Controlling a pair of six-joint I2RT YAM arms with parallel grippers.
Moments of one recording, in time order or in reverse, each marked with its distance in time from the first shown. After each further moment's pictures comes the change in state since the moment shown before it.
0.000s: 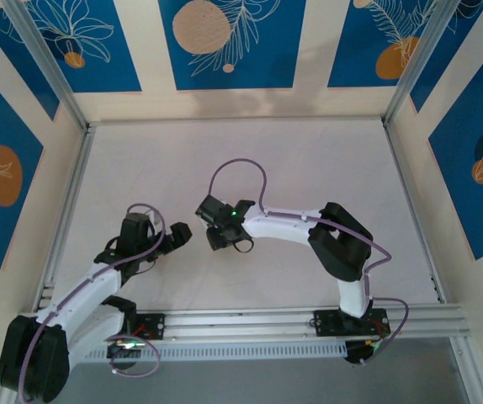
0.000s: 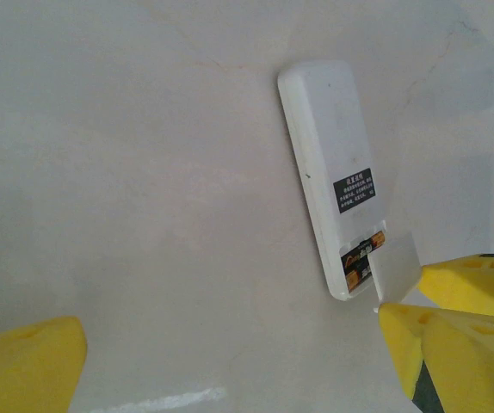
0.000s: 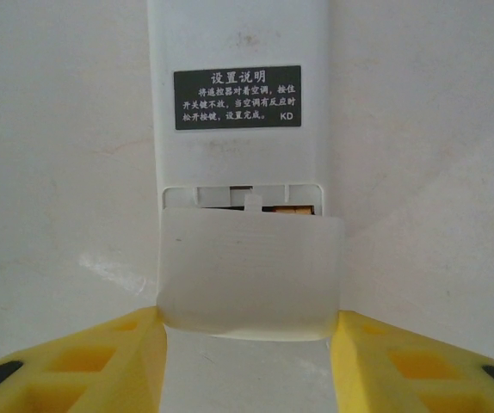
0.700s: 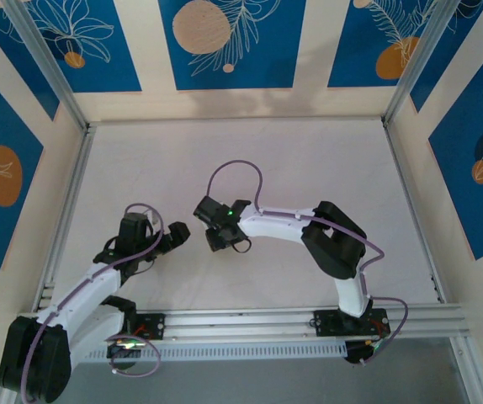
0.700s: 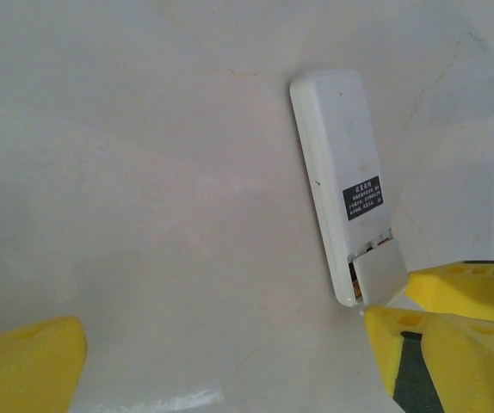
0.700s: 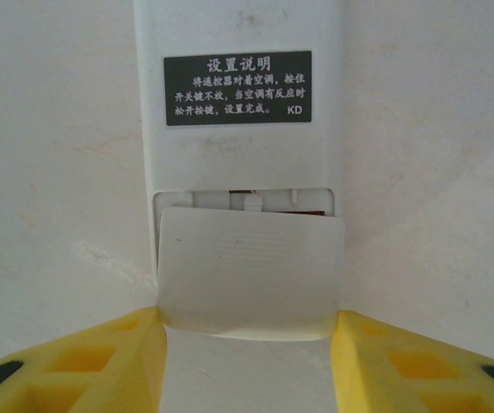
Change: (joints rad) left arm 0.023 0.000 0.000 -0.005 0.008 0.000; right arm 0.000 0.047 0.032 -0.023 -0.006 0.000
